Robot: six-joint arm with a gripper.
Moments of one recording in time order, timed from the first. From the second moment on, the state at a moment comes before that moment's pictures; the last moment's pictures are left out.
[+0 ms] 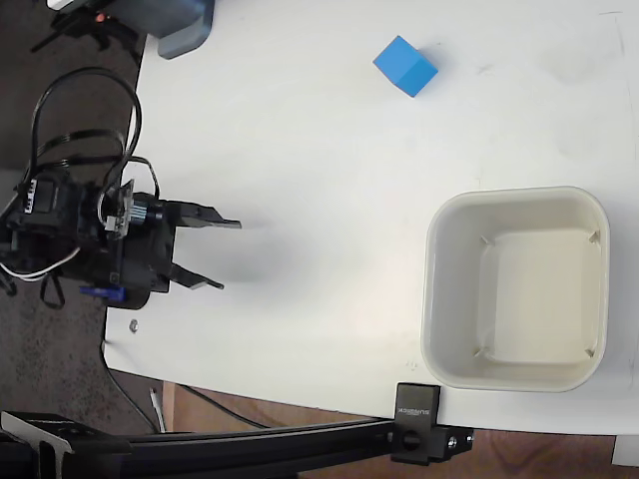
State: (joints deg) arm -3.1 172.4 169.5 45.7 5.6 6.3
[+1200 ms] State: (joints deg) arm -39.9 72.4 85.4 43.9 46.3 67.3
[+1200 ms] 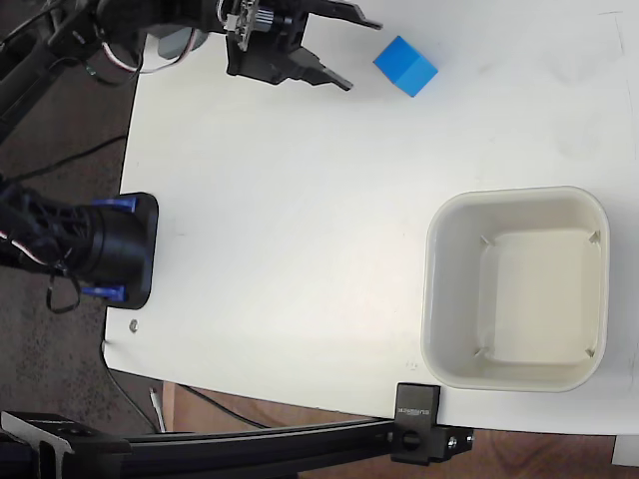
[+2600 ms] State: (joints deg) arm -41.4 46.9 55.3 66.4 47.8 83.5
